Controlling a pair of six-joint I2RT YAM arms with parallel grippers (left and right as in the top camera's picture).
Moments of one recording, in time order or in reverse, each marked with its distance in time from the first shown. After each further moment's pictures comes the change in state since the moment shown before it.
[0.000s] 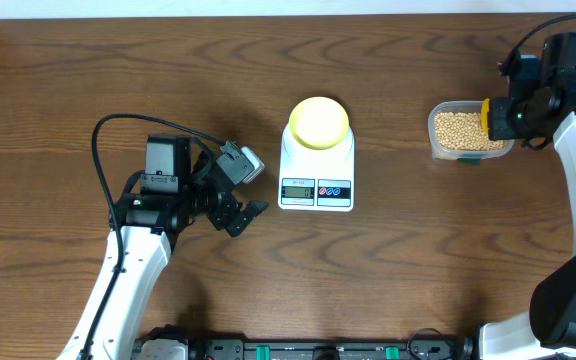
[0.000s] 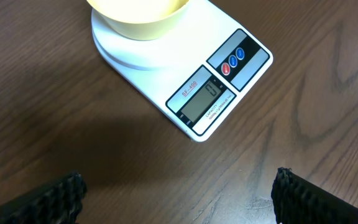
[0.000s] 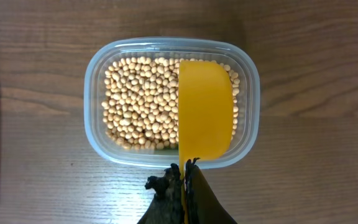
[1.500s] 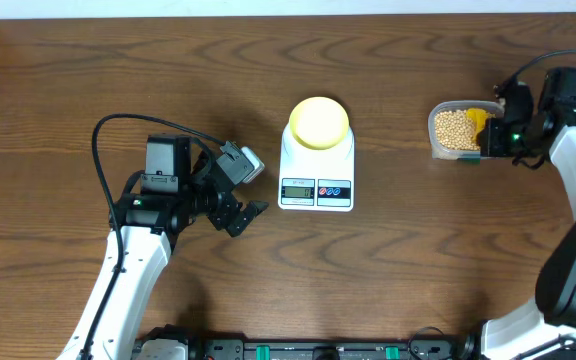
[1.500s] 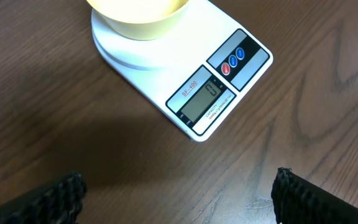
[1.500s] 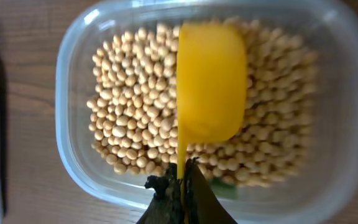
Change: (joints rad) left arm 0.000 0.000 0.000 0.000 0.000 0.000; right arm -0.110 0.111 -0.208 0.236 -0.285 -0.017
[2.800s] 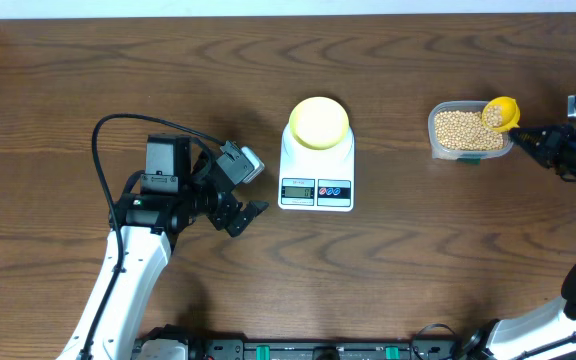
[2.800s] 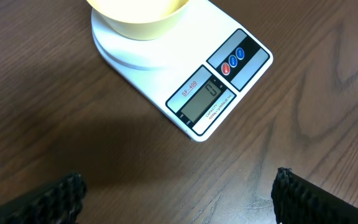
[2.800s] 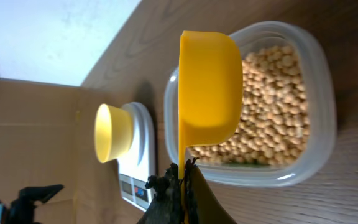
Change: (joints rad) left arm 0.000 0.000 0.000 0.000 0.000 0.000; right arm -0.338 0.027 -0.004 -0.041 -0.690 0.109
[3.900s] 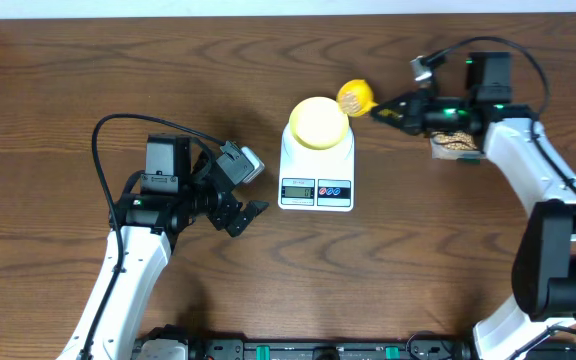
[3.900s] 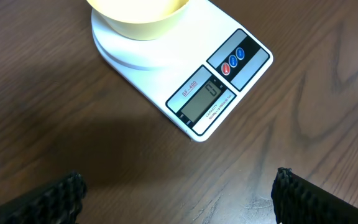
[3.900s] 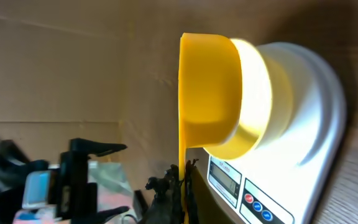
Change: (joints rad) left arm 0.000 0.000 0.000 0.000 0.000 0.000; right arm 0.671 0.000 -0.005 0.395 0.005 0.517
